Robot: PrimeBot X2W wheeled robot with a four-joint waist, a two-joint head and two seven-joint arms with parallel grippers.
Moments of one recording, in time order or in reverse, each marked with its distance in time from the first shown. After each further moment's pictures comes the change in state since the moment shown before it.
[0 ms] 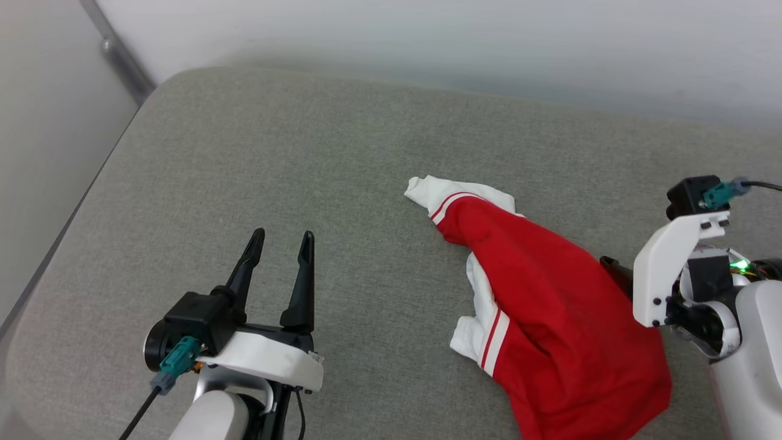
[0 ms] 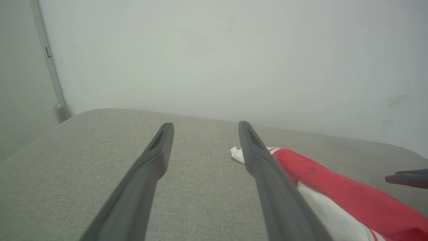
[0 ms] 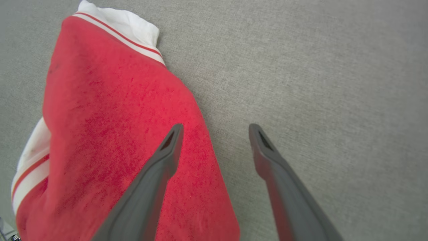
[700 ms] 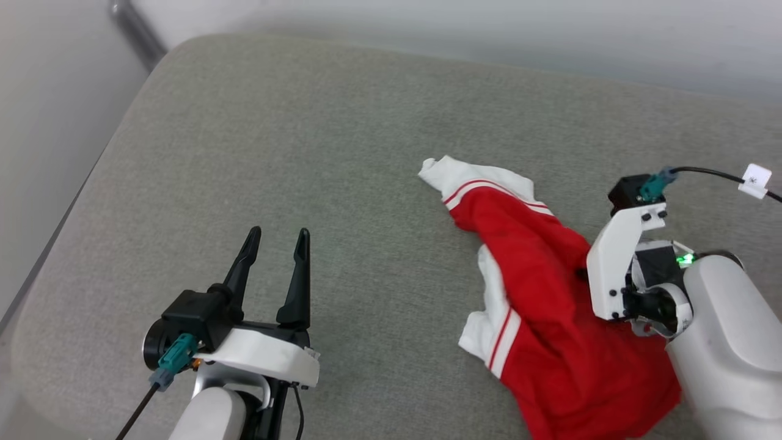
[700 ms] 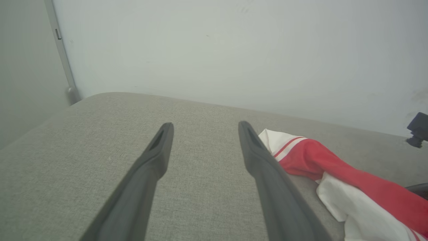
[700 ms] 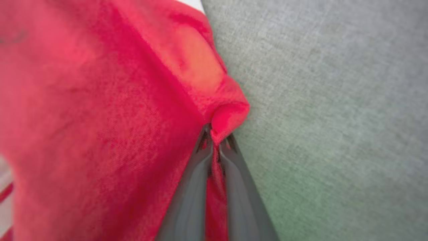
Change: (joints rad) left arm -0.006 -0.095 0.105 0.059 0.081 -0.101 -0.002; right arm -0.174 0.021 0.152 0.285 0.072 0.000 0.071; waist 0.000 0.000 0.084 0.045
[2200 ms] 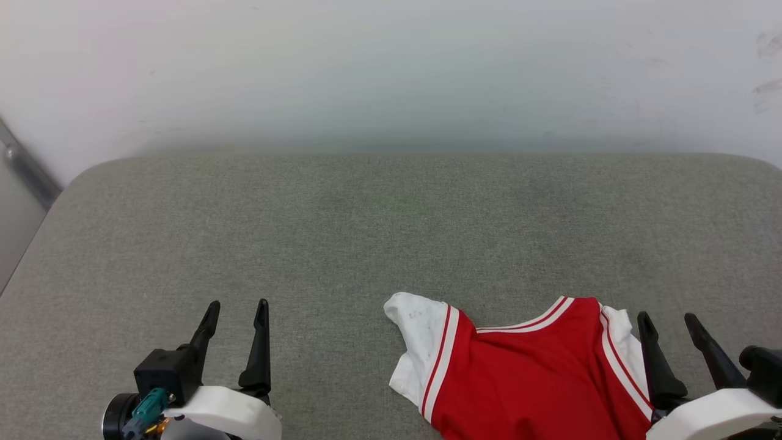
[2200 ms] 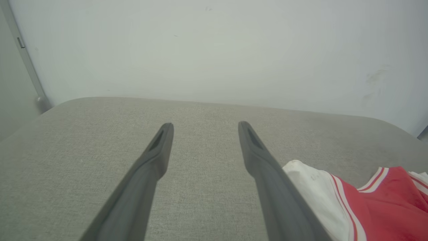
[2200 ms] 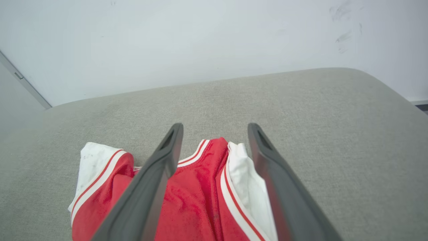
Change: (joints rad) left arm 0.197 0.083 0.037 -0.067 -0.008 0.079 0.085; right arm 0.738 0.158 -0.312 -0.705 -0.139 0.000 -0.686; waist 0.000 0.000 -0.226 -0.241
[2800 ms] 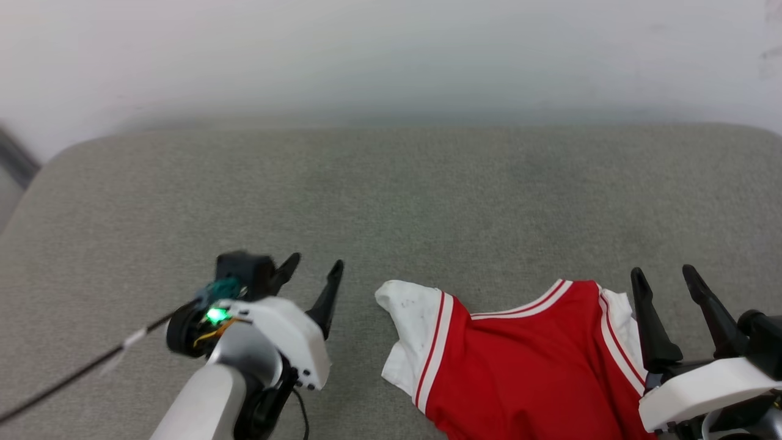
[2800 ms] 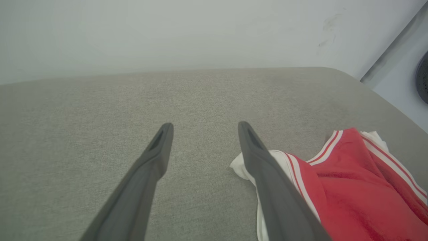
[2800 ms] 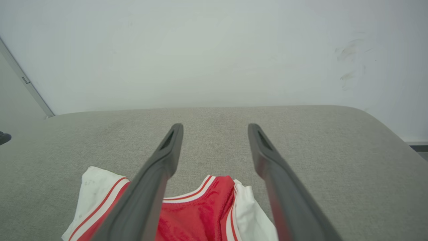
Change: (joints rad) left arm -0.241 0.000 -0.115 0.069 -0.054 -0.092 0.318; right arm -0.075 0.000 0.042 -0.093 -0.078 0.000 -0.033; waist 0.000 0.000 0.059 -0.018
